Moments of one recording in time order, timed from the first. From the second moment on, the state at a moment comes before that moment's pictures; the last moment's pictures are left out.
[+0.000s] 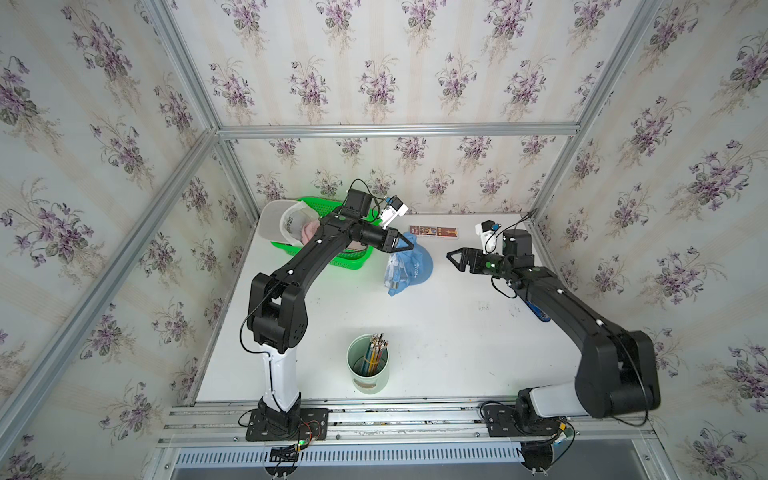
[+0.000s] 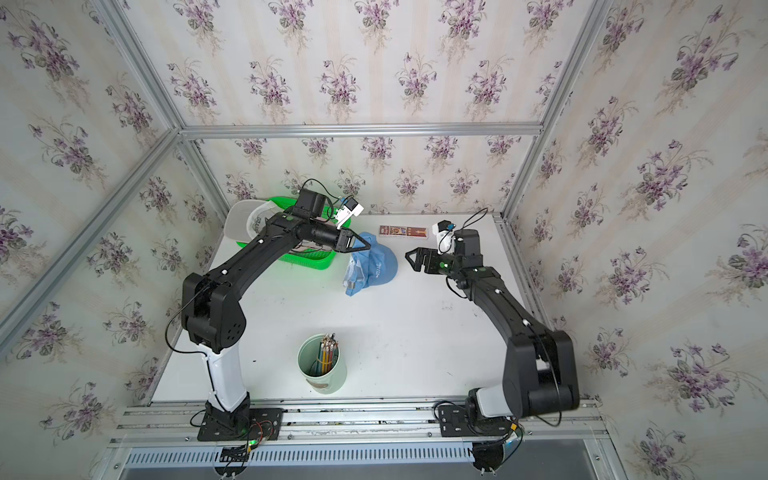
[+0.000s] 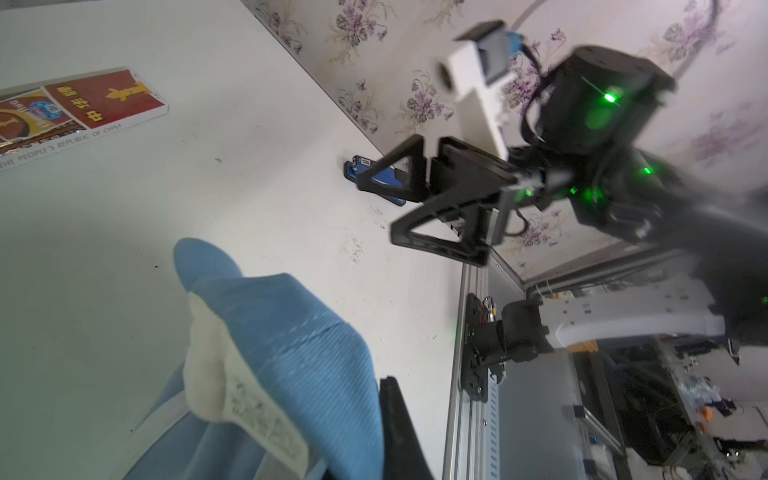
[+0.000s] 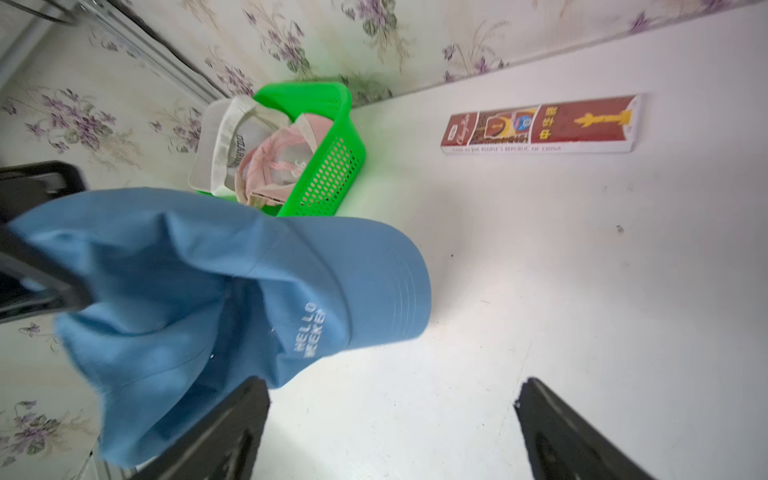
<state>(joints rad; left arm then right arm) -0.39 1.99 1.83 -0.64 0.96 -0.08 0.16 1.34 0.92 -0.15 -0.49 0.31</state>
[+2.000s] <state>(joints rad) -0.47 1.97 1.80 -0.58 0.55 -0.36 0.39 1.30 0.86 -0.06 -0.17 0.56</state>
